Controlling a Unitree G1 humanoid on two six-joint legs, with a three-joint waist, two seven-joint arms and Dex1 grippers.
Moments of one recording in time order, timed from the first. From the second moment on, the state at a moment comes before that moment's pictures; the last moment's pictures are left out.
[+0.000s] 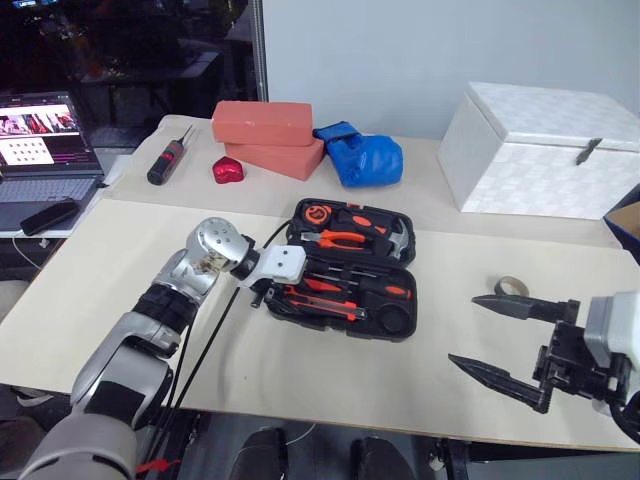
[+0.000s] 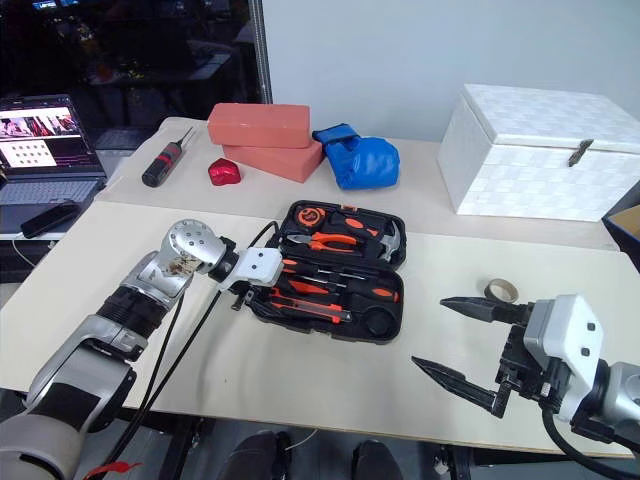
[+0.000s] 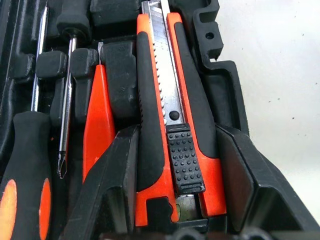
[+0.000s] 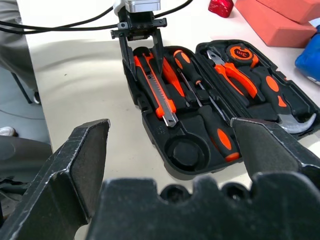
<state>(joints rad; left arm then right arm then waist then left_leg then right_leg) -0.90 0.55 -0.45 0.53 0.00 -0.07 -1.51 0.38 -0.85 -0.68 -0.82 0.77 0.49 0.95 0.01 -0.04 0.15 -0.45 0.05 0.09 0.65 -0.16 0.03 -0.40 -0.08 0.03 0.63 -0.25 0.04</state>
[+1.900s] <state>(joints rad) -0.51 0.43 -0.16 -0.38 -0.52 0.70 -1.00 -0.32 -1.04 -0.07 -0.11 0.41 0.92 0.60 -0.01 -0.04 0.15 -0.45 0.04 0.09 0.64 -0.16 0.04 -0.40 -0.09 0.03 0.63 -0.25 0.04</state>
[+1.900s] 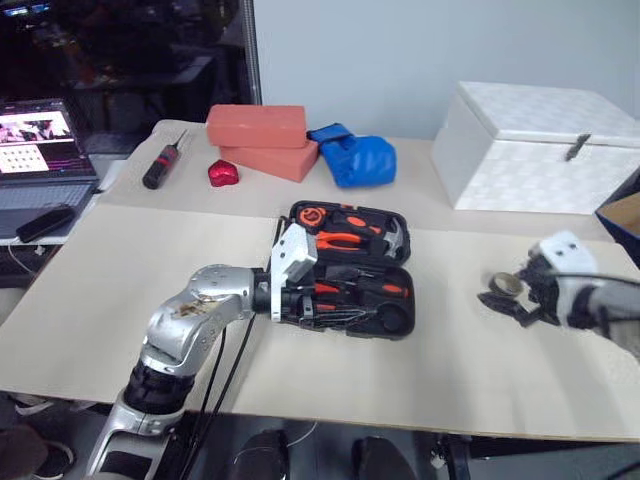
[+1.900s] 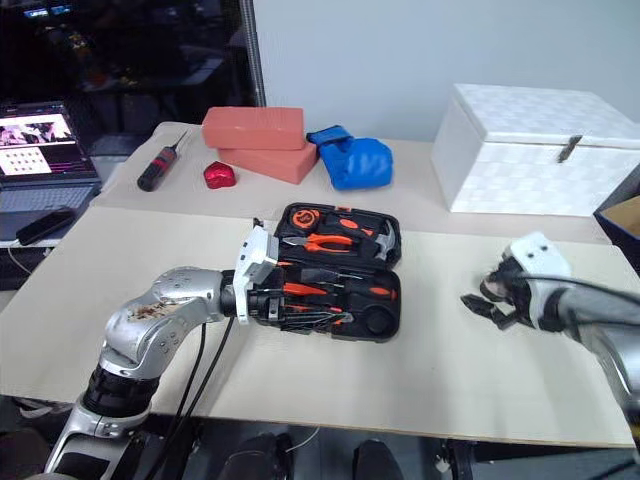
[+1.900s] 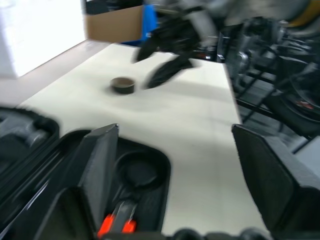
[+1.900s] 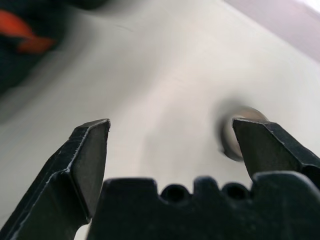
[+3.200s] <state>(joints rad) -0.20 0.81 0.05 -0.48 -0.67 0.65 -1.11 -0.53 -0.98 0.39 -0.55 0.31 0.97 0.95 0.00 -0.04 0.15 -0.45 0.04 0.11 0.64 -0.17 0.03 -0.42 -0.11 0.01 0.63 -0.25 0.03</state>
